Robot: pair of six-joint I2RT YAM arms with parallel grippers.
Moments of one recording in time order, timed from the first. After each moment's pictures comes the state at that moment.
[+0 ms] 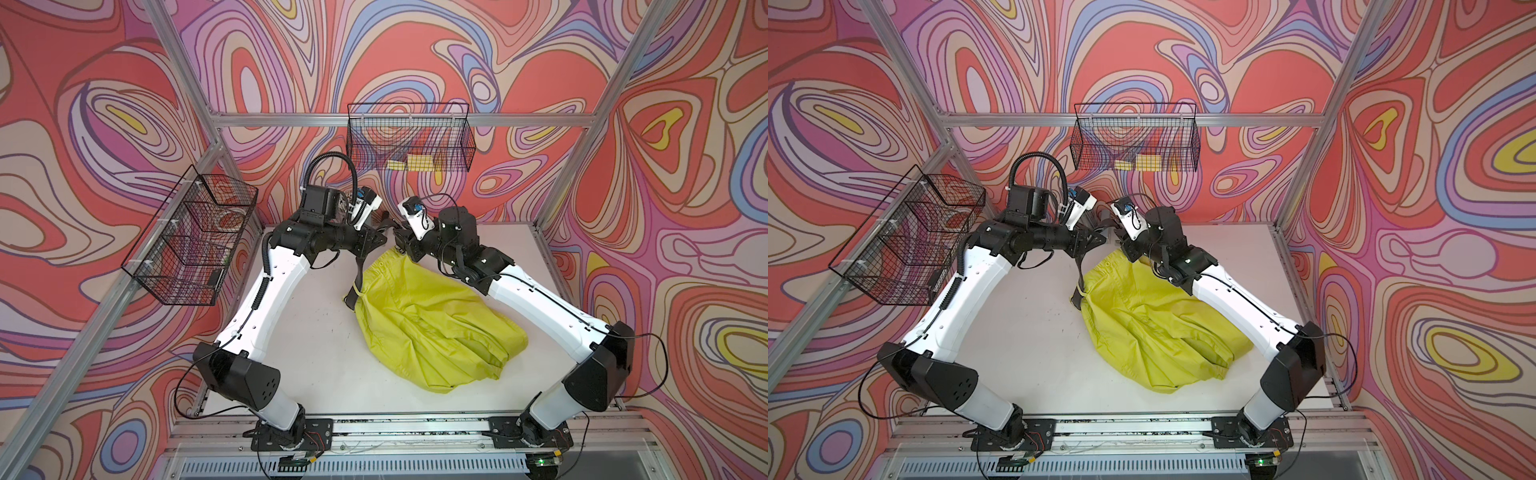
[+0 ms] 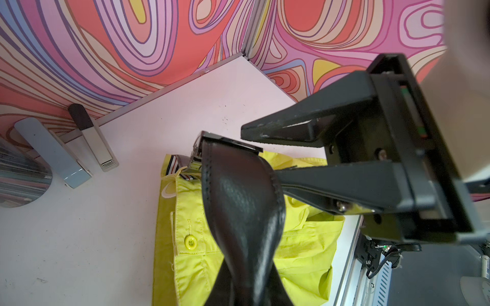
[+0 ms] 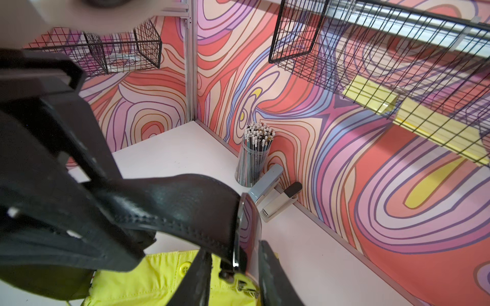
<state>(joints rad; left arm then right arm) -0.33 1.59 1.80 -0.88 0.62 0.06 0.66 1.61 1.56 -0.22 -0.05 -0.20</state>
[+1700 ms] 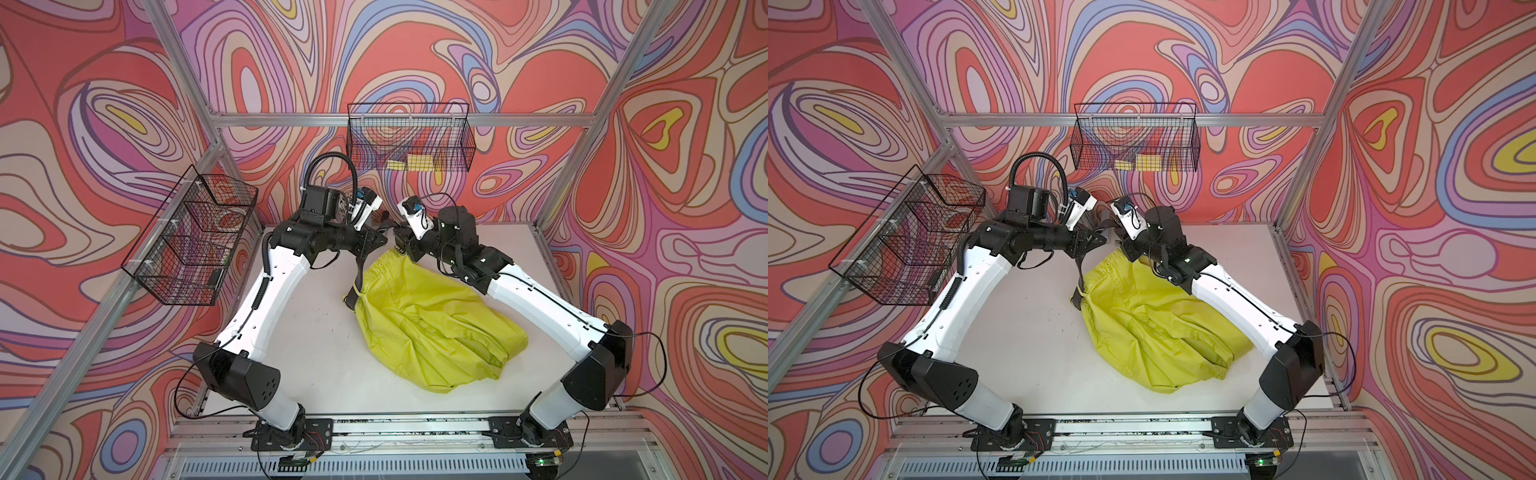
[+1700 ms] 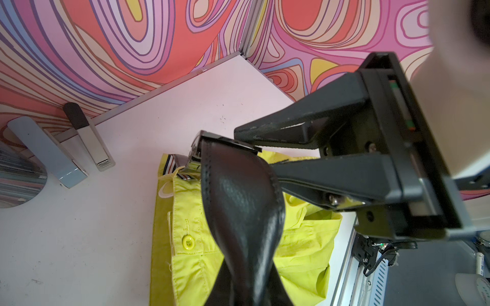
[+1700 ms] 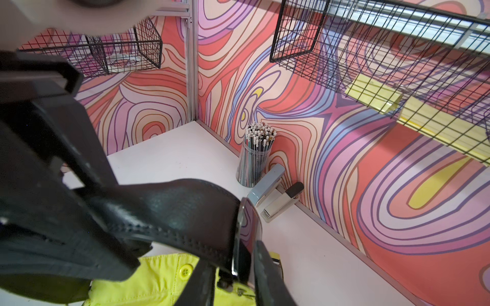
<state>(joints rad) -0.33 1.59 1.80 -0.89 0.63 0.06 0.66 1.61 1.57 -0.22 -0.06 -0.19</state>
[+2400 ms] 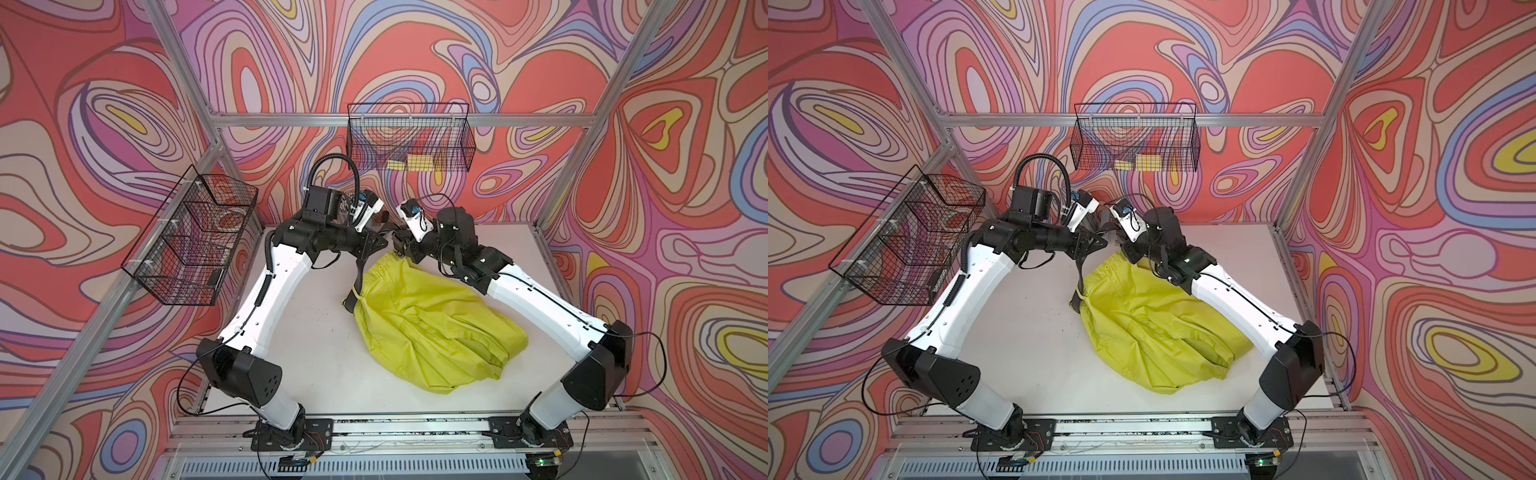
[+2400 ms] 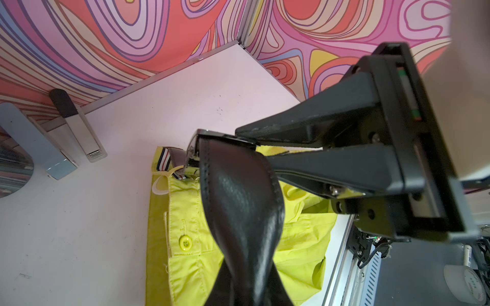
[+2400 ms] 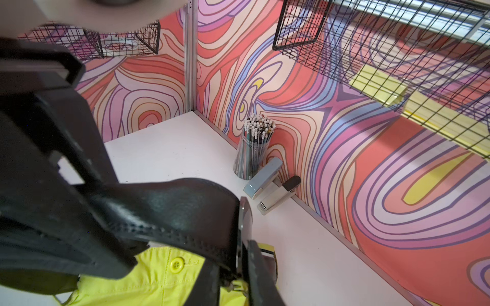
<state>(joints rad) -0.33 1.61 1.82 -0.93 0.64 0.06 0.66 1.61 1.57 -0.26 -0.05 -0.23</state>
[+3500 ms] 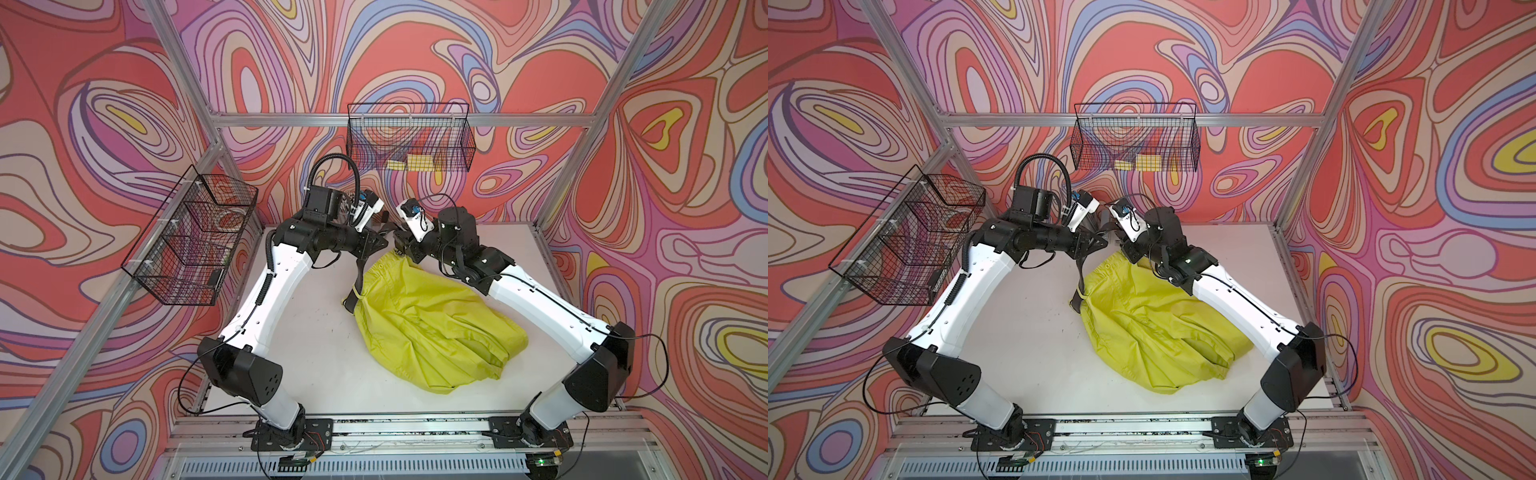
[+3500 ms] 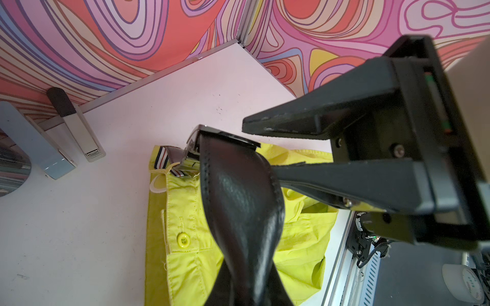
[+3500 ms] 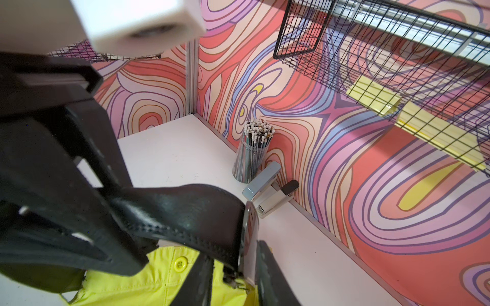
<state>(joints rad) -0.33 1.61 1.82 -0.93 0.64 0.06 0.66 1.60 1.57 -0.25 -0.05 -0.25</state>
